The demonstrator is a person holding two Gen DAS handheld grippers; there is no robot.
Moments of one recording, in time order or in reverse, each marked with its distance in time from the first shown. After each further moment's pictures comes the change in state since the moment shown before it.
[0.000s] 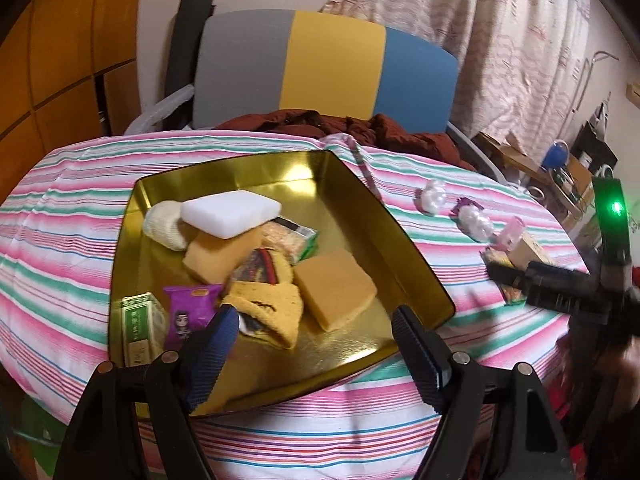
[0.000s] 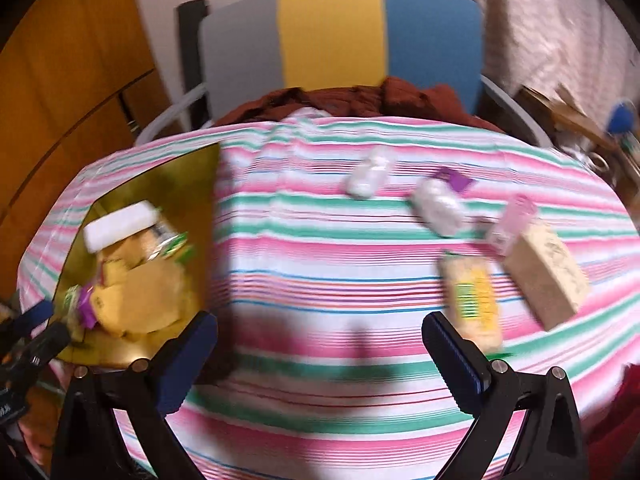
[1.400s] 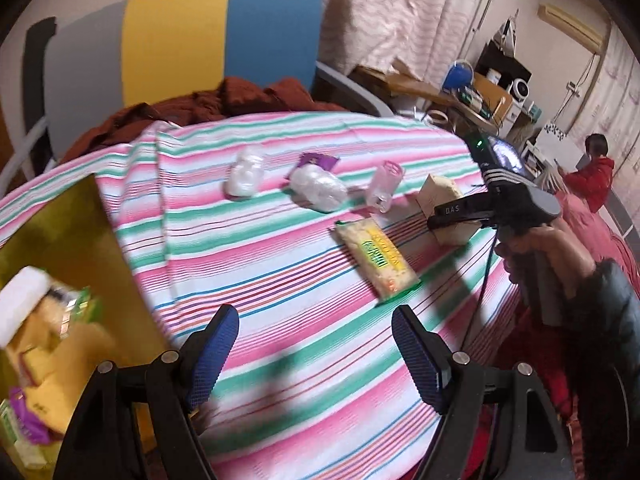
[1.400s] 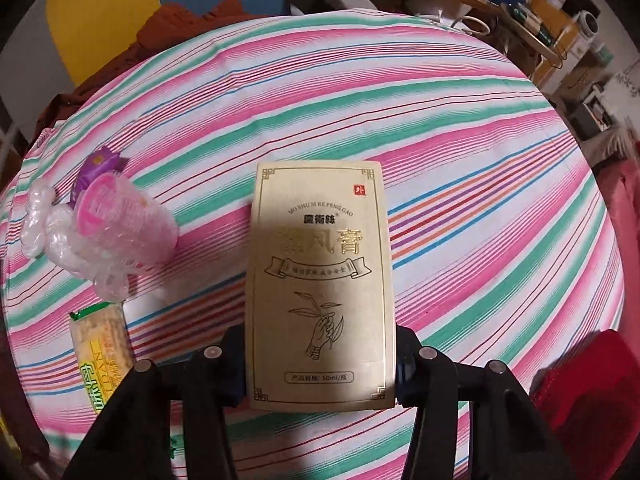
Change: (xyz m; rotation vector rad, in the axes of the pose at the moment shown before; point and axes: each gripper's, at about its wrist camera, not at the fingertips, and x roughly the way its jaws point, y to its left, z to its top) left arm 0.083 -0.182 0.034 0.286 0.178 -0.284; right arm 0.060 -0.235 0.015 0.360 0.312 -0.309
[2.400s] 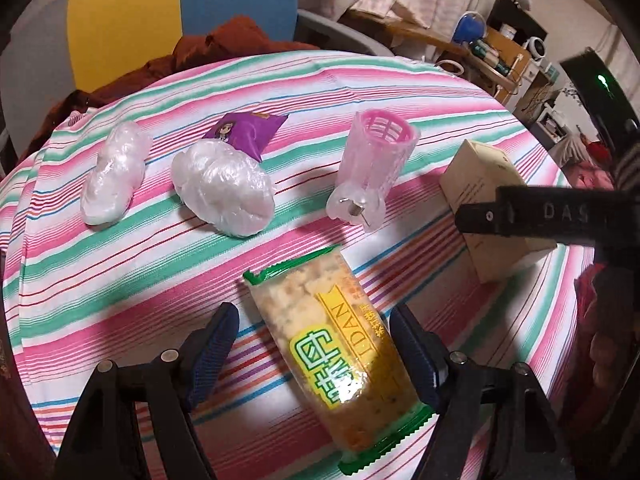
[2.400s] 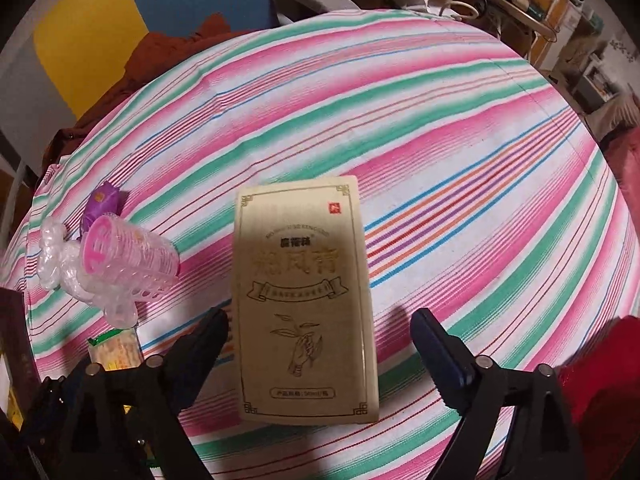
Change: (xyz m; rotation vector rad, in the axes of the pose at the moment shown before) left arm 0.149 -0.057 0.044 0.052 0.120 0.045; right arm -0.012 -0.033 -0.007 0.073 -0.004 0.080
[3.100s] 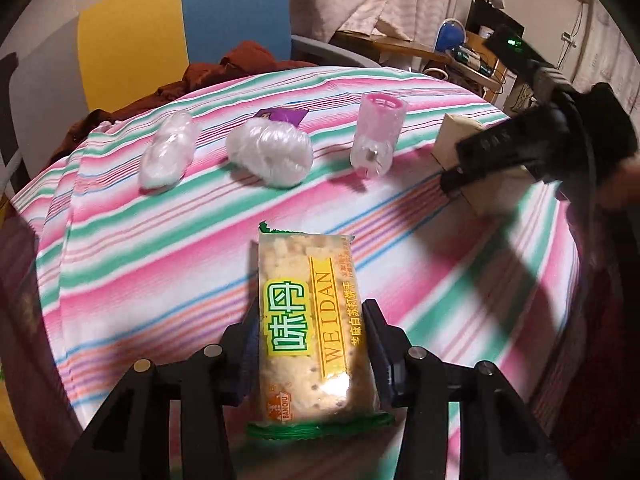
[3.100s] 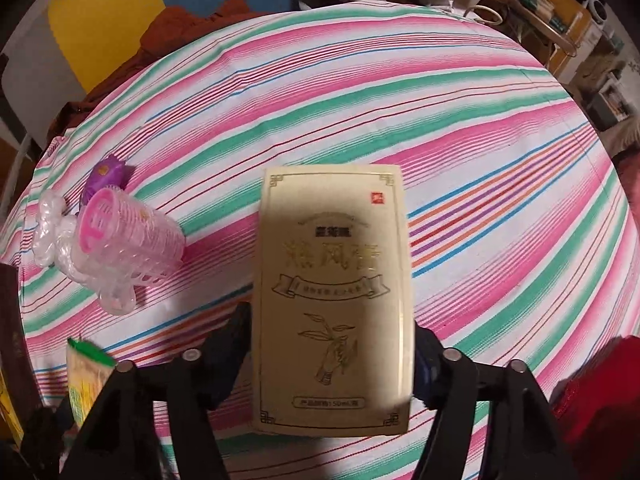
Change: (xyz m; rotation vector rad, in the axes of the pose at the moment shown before) left arm -0.040 0.022 -0.062 0.083 -0.095 0.034; right arm 0.003 -0.011 -0.010 -0.073 0.035 0.010
